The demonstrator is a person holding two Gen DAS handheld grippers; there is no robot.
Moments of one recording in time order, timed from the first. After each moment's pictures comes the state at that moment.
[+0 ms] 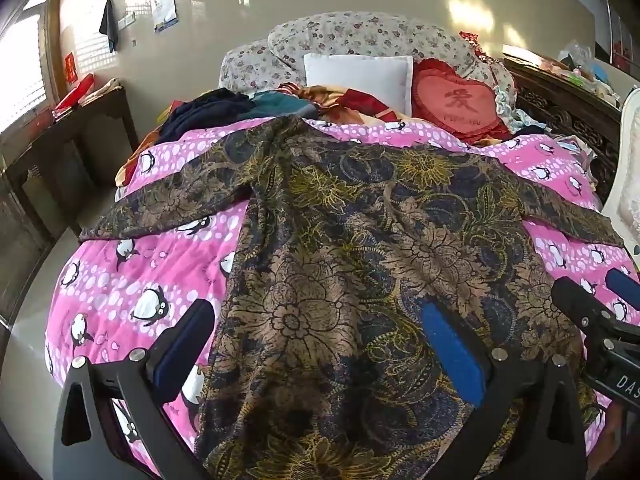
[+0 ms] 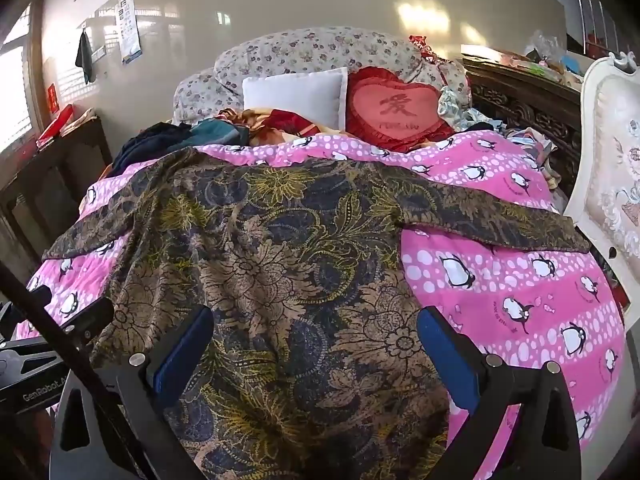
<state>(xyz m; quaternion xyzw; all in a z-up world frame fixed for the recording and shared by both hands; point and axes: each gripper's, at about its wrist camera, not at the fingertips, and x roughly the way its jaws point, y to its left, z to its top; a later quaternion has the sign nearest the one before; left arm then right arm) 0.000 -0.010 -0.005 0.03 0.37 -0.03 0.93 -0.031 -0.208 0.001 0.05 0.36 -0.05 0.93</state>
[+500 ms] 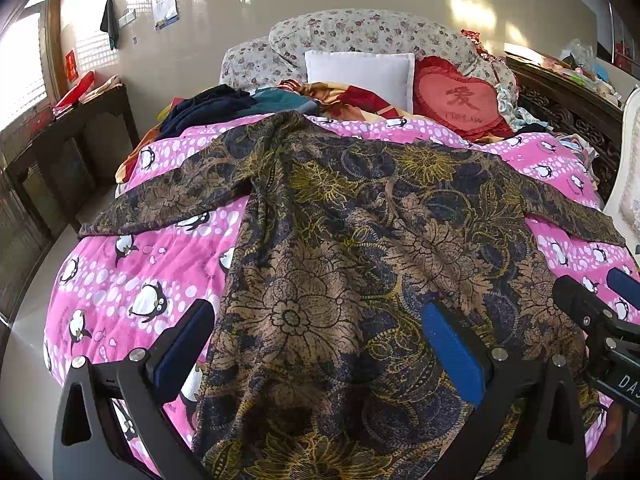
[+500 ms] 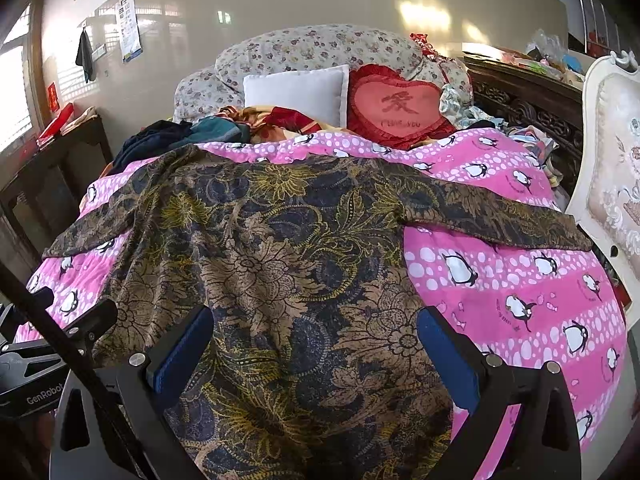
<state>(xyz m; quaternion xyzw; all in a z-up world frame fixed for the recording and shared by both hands) 0.001 -0.009 -0.011 0.03 0.38 -0.03 0.92 -0.030 -0.207 -0.002 0.05 0.36 -0.05 0.93</state>
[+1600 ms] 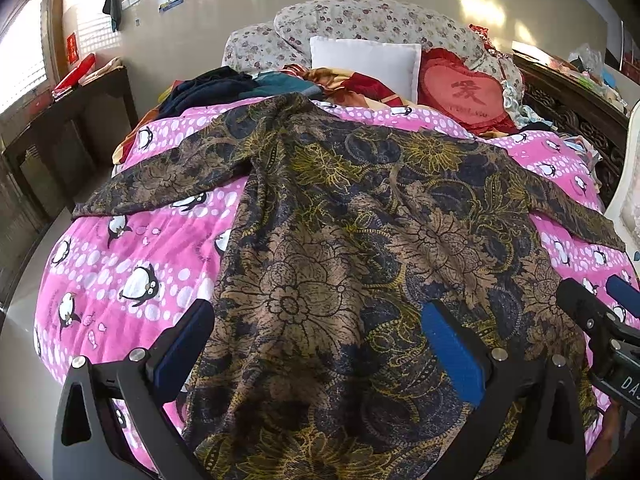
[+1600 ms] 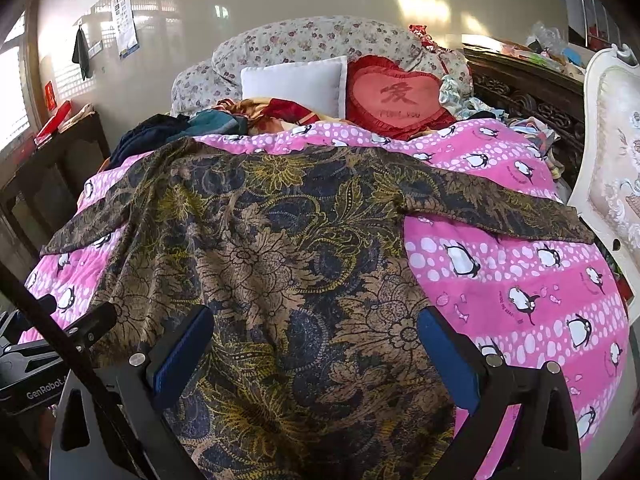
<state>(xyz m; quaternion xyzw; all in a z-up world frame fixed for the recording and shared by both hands) 0.006 -0.005 -0.021 0.02 0.40 -0.03 0.92 -0.027 -0.209 -0.011 0.05 0.37 -0.05 0.93</state>
